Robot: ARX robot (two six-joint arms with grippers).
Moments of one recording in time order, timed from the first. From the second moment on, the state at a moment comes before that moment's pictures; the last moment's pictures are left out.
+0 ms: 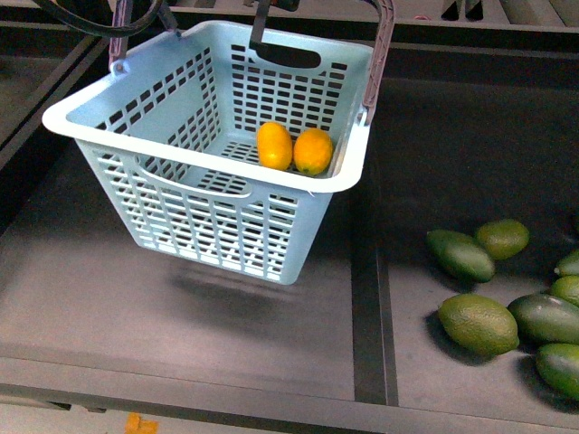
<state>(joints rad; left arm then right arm) -0.48 2.53 2.21 -0.43 -0.41 -1.64 0.00 0.00 0.02 0.00 0.00 0.00</state>
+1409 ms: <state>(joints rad) -0.22 1.41 0.39 1.01 -0.21 -0.04 0.00 0.00 0.02 0.00 0.00 0.00</state>
